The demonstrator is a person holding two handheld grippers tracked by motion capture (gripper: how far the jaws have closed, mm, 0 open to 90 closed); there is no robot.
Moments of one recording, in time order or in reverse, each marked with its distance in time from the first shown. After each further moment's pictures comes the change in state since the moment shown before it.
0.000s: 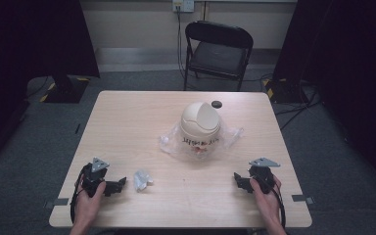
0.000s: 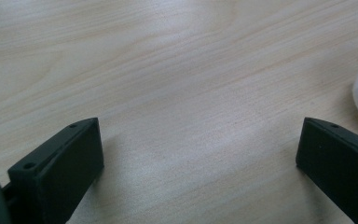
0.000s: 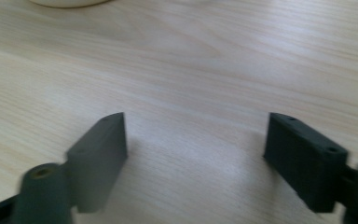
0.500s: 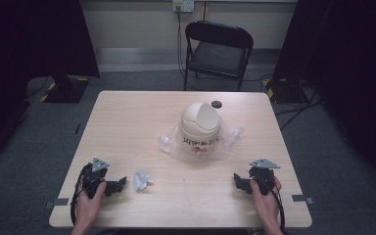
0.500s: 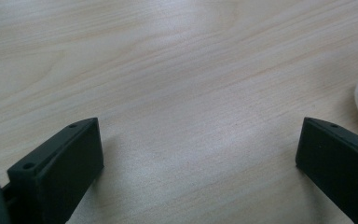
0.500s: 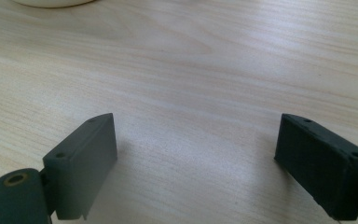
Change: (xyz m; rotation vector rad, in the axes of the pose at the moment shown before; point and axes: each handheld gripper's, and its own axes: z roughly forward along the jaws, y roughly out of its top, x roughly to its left) left arm -0.001 0.001 0.001 -0.003 0.012 -0.015; right arm 0.001 -0.005 0.002 -0.013 -0.046 0.026
